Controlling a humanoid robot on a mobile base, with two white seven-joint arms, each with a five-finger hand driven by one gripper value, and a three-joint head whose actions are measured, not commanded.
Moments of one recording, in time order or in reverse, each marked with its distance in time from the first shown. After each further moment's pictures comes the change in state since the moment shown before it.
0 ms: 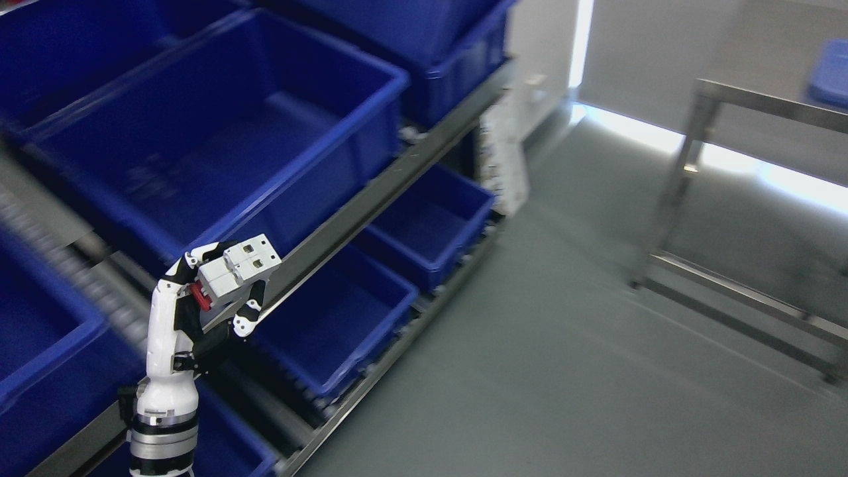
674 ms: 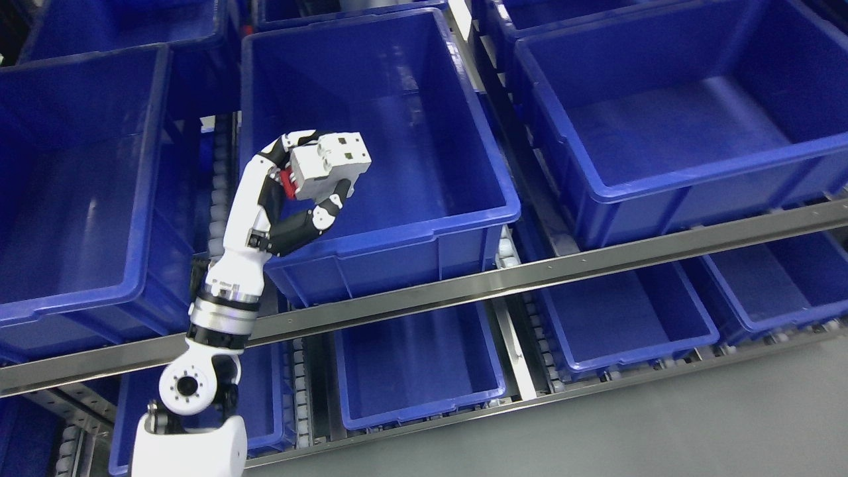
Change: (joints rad) left arm -0.338 0.056 -0.192 0.001 0.000 0.517 -0.086; right arm 0.000 0.000 0.000 0.000 0.000 -0.001 0.008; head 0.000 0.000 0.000
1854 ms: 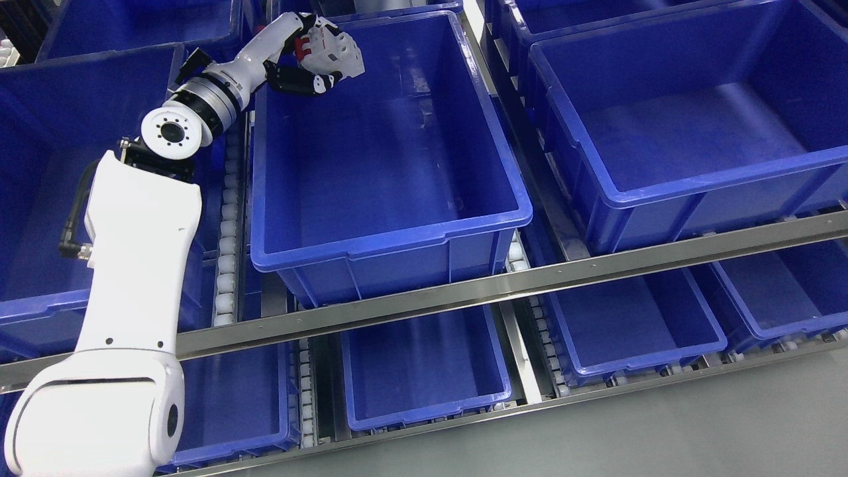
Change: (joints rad) left arm -0.807 0.127 -0.143 0.987 -0.515 -0.042 -0.126; right arm 0.000 0.000 0.000 0.000 0.000 0.001 -0.007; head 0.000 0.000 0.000
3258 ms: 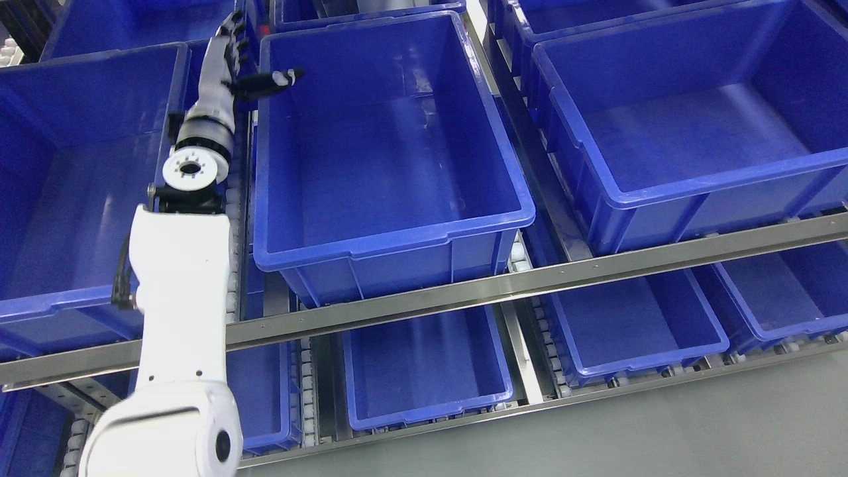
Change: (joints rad) left arm 0.193 -0.142 0.294 -0.203 0.186 0.276 0.409; right arm 0.000 0.000 0.000 0.000 0.000 0.000 -0.003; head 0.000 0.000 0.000
